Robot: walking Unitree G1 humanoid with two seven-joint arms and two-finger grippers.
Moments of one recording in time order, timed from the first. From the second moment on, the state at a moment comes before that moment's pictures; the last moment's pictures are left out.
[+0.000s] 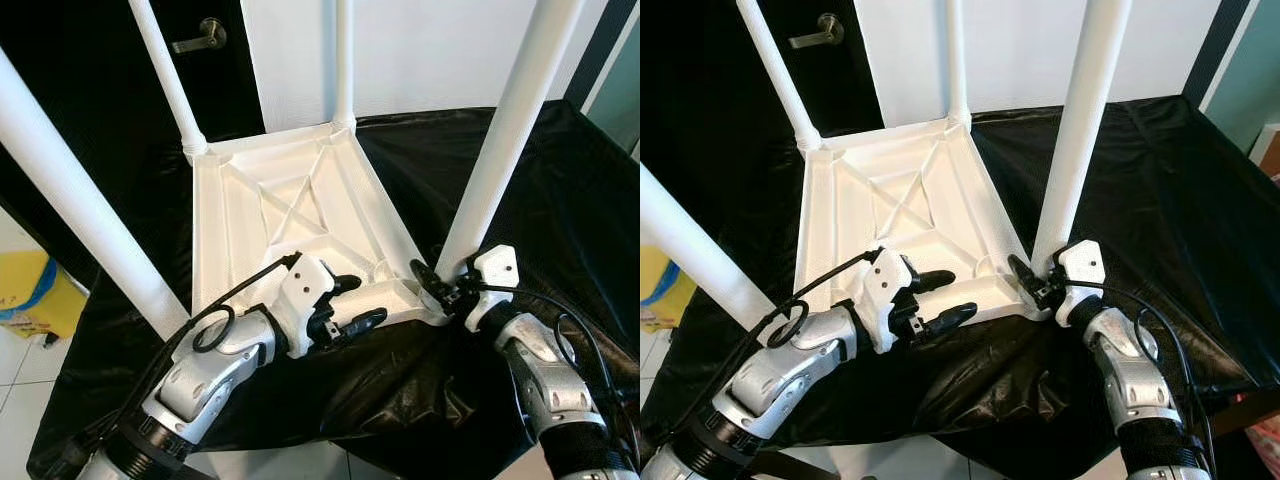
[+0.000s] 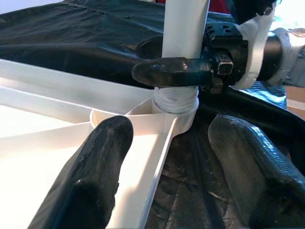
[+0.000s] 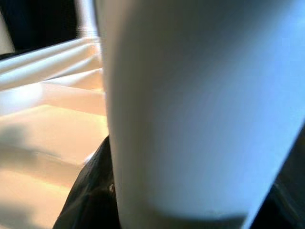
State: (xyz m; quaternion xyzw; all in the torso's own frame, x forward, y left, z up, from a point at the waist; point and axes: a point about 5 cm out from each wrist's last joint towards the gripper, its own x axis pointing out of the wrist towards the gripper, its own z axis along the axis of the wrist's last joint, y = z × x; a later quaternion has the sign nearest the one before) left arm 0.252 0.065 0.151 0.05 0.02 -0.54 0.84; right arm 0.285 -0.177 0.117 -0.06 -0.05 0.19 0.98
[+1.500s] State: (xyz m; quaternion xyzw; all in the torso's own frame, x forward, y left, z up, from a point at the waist) left arm 0.256 0.048 0.147 0.07 0.00 -0.53 0.84; right arm 0.254 -0.144 0.107 0.00 -0.01 -0.05 1.00
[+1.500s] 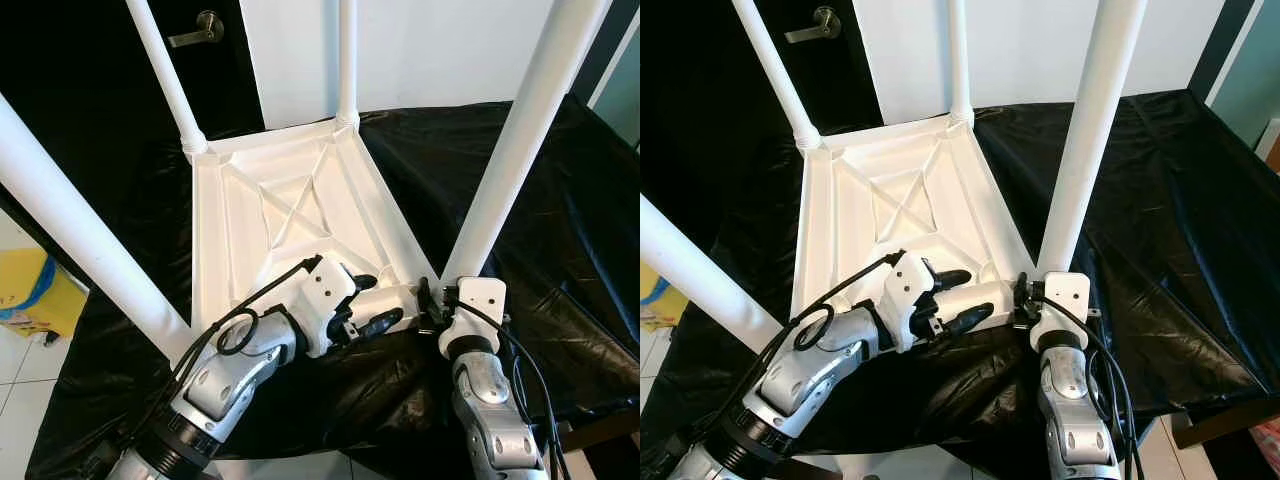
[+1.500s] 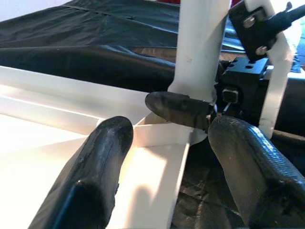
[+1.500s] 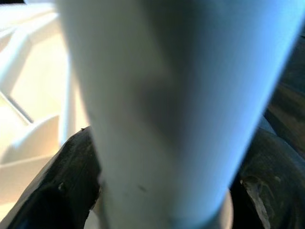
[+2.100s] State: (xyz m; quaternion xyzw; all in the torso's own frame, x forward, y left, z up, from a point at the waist) left arm 0.258 0.057 0.147 0.09 -0.02 -0.52 0.85; right arm 0.257 -0.172 0.133 -0.04 -0.06 0.15 0.99
